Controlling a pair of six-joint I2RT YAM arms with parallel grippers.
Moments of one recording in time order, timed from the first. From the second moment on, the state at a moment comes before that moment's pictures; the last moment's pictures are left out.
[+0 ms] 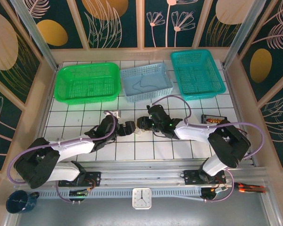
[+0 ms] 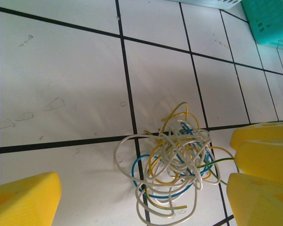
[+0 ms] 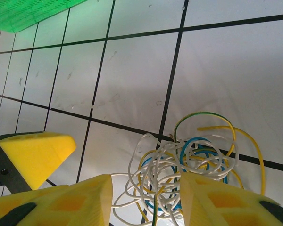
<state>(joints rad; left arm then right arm) -0.72 1.30 0.43 0.22 -0.01 -0.80 0.85 1.54 0.75 0.08 -0.08 0.78</state>
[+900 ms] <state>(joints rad) -0.72 1.29 0.42 0.23 -0.01 -0.80 0.88 1.52 0.74 0.07 -0.07 0.78</state>
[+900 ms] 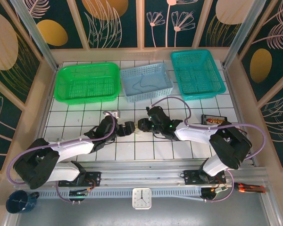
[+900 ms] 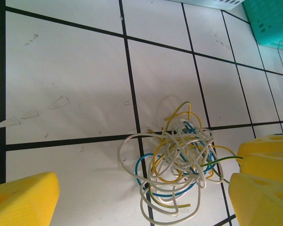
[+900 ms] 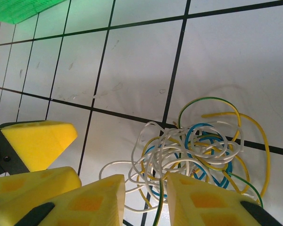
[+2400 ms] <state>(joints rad) -0.72 1.29 0.36 0.40 -0.03 -0.65 0.88 1.44 0.84 -0.01 -0.08 0.72</state>
